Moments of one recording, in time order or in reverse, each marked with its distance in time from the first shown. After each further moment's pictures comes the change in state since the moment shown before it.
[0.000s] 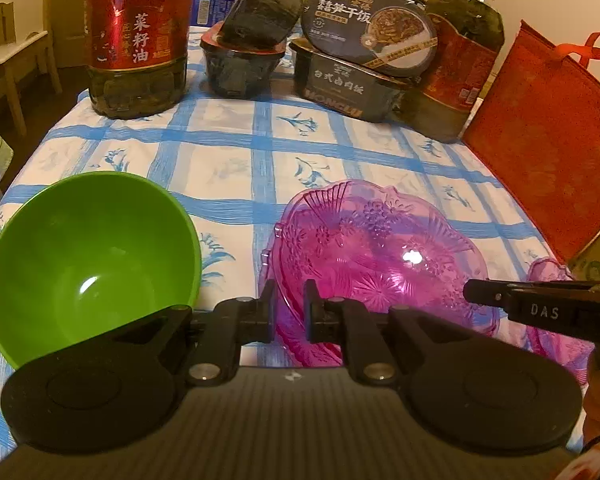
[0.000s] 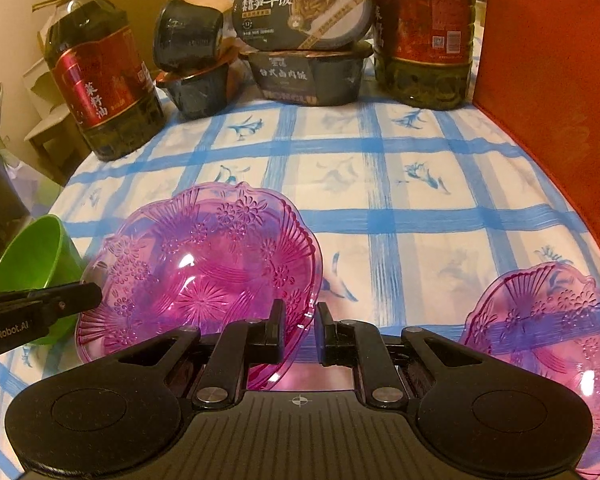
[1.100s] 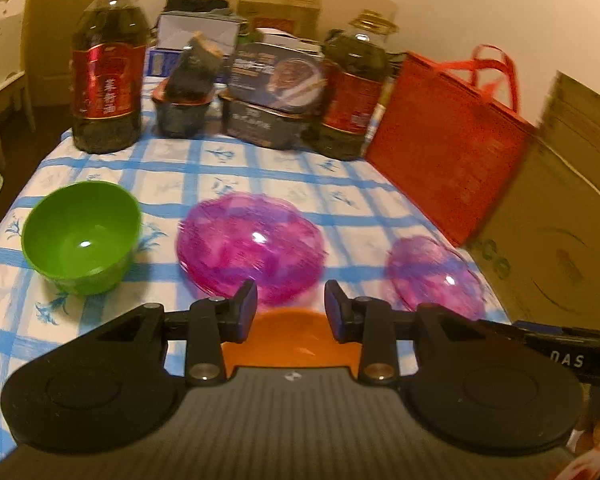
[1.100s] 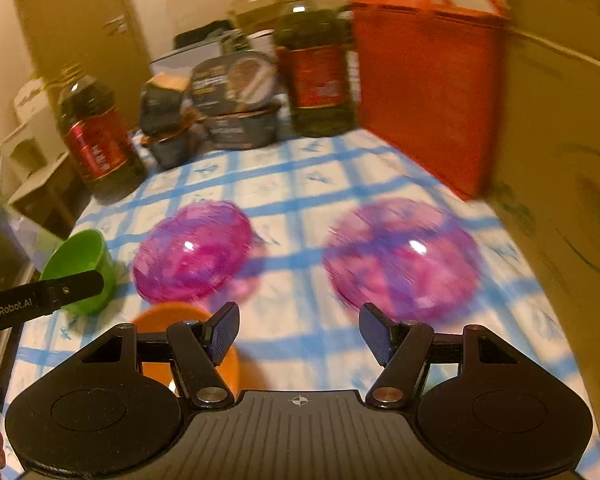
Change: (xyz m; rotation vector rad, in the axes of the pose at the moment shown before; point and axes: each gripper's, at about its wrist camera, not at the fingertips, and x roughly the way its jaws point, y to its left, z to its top) left arm -0.153 -0.081 -0.065 0.071 -0.120 -0.128; right arm -0.210 -0.019 -0.119 0.206 -0.172 -0.128
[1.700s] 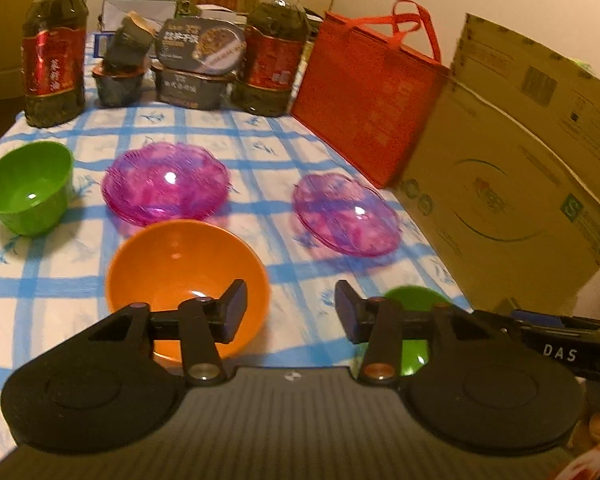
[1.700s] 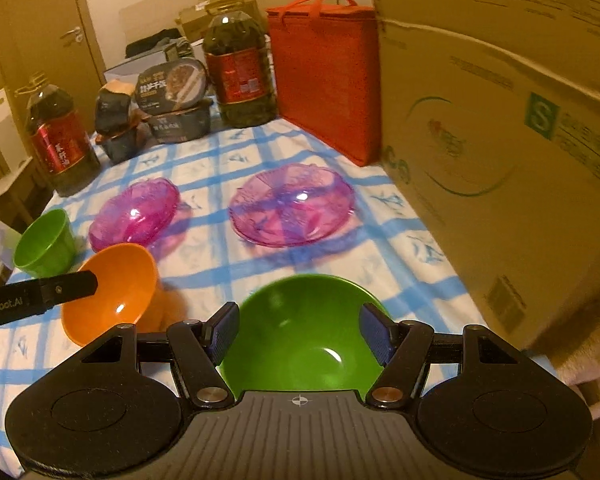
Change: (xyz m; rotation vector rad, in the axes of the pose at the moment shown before) left arm -0.044 -0.074 -0.057 0.054 0.081 -0.121; right arm -0.089 -0.052 -0.059 0.029 -0.011 -0.123
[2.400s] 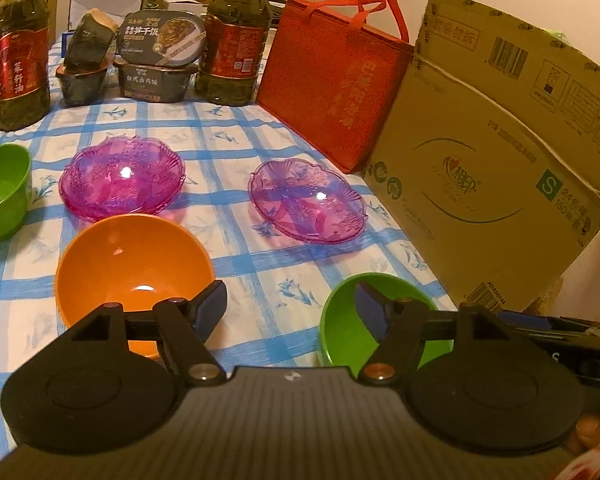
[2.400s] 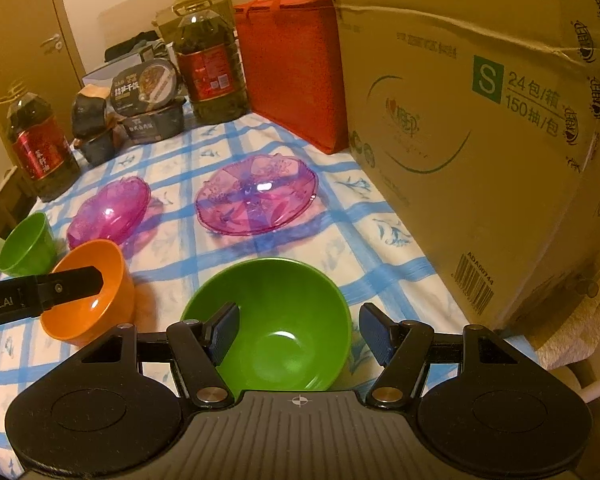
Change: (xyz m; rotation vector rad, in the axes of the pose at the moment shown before) left arm 0.017 -0.032 -0.002 0.049 0.029 -0.050; right arm 0.000 -0.034 -0.006 0.043 0.011 -0.022
